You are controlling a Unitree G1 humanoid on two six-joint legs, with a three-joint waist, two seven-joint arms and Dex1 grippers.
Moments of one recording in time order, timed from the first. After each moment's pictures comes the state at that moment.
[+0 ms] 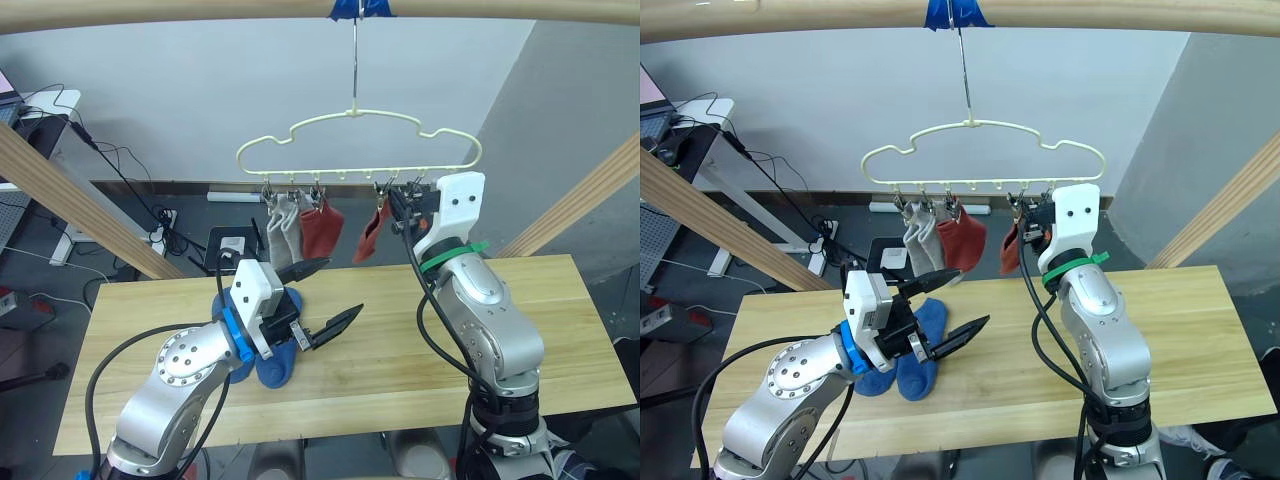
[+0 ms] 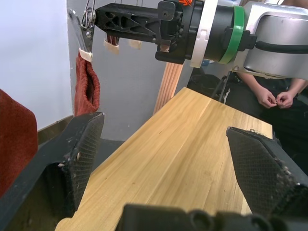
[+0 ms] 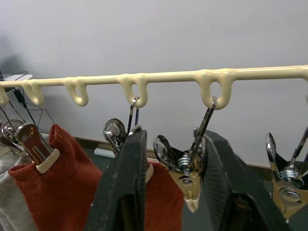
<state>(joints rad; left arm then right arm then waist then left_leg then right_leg) -0.01 0.50 -0.10 -0.64 -0.43 0.34 -0.64 -0.40 -0.02 0.07 -0.53 0.13 0.70 0.04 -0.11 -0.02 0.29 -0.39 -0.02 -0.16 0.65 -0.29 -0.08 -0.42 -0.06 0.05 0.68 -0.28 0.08</state>
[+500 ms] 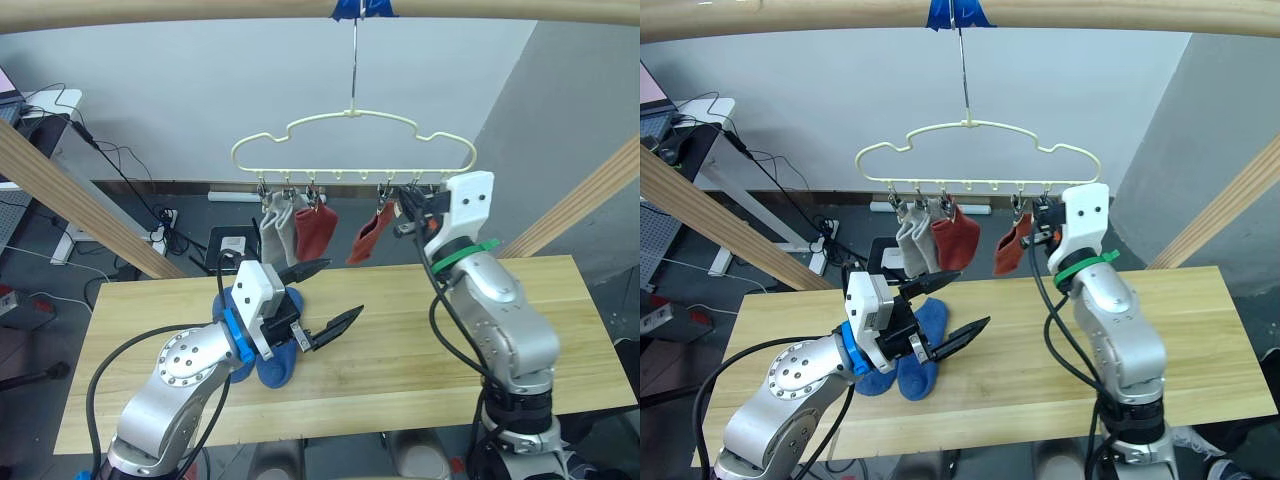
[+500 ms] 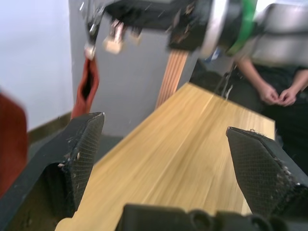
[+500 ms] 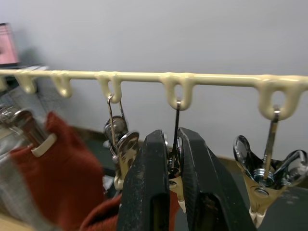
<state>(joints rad) 0.02 0.52 -0.10 -0.59 -0.40 0.34 -0.63 -0.43 -0.18 -0.06 -0.53 0.32 0.79 0.24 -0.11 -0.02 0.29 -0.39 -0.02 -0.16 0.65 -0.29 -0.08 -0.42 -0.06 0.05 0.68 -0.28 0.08</state>
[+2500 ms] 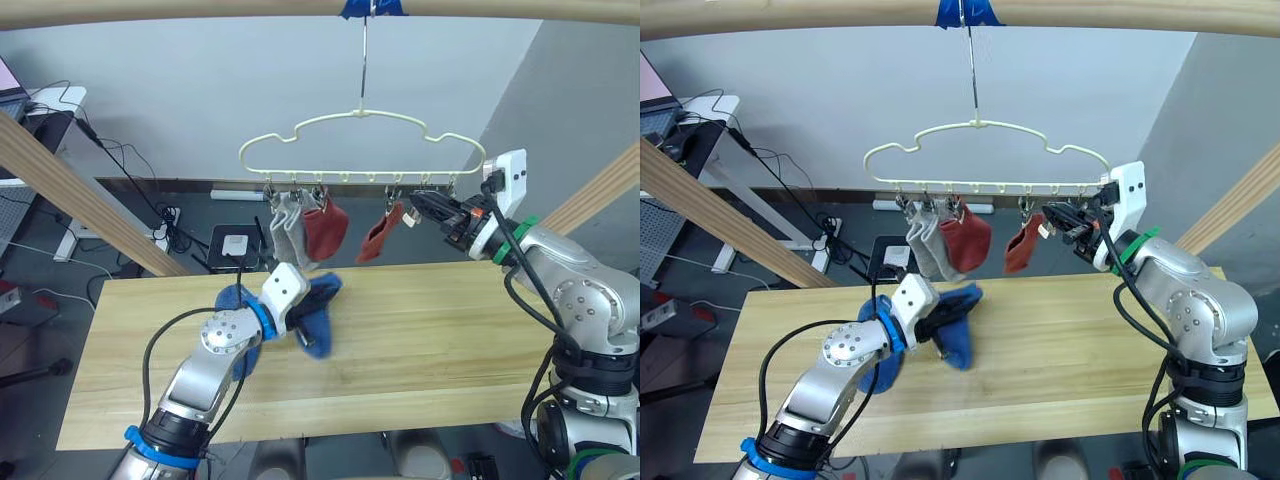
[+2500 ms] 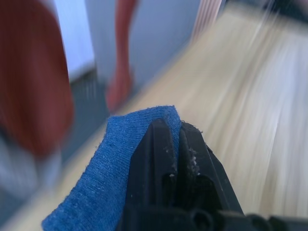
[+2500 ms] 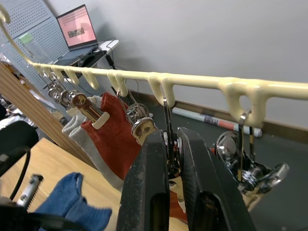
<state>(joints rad) -0.21 0.41 -0.20 -0.19 -0.11 0.06 -0.71 -0.57 -0.42 -0.25 -0.36 0.77 1.07 0.36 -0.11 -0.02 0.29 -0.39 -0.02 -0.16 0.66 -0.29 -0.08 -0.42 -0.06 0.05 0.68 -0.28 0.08</state>
